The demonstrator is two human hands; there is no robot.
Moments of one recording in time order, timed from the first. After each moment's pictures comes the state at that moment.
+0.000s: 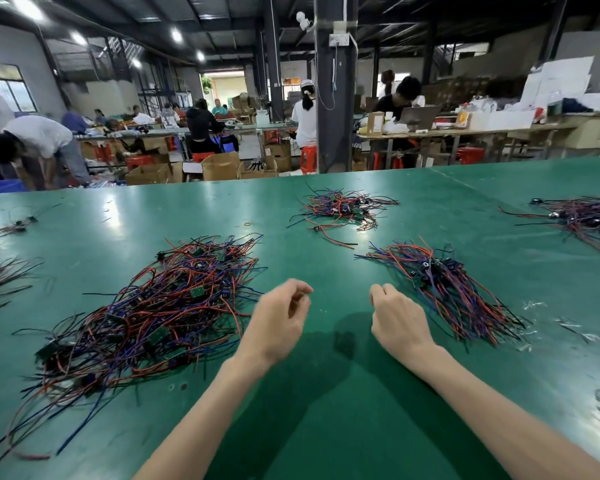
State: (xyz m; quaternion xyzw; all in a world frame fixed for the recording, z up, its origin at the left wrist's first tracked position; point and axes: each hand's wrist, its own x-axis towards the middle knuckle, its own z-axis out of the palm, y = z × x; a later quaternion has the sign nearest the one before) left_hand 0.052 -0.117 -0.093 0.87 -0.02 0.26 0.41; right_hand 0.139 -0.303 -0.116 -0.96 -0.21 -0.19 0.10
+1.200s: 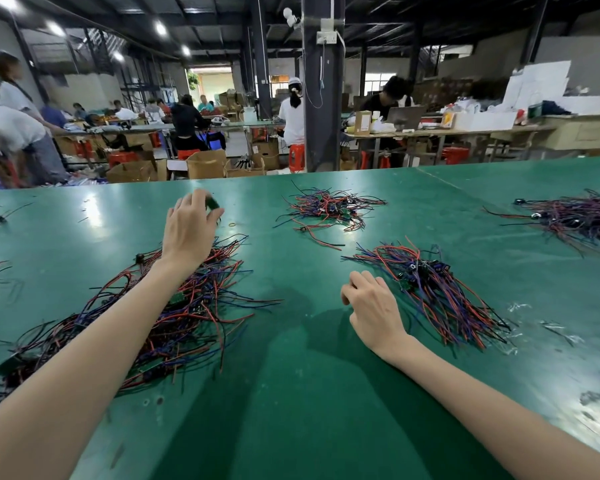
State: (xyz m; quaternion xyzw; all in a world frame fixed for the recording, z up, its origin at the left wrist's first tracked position) left_hand 0.138 0.009 -0.018 0.88 0.06 0.45 0.12; right_hand 0.151 -0.291 -0.107 -0.93 -0.29 -0.23 0.09
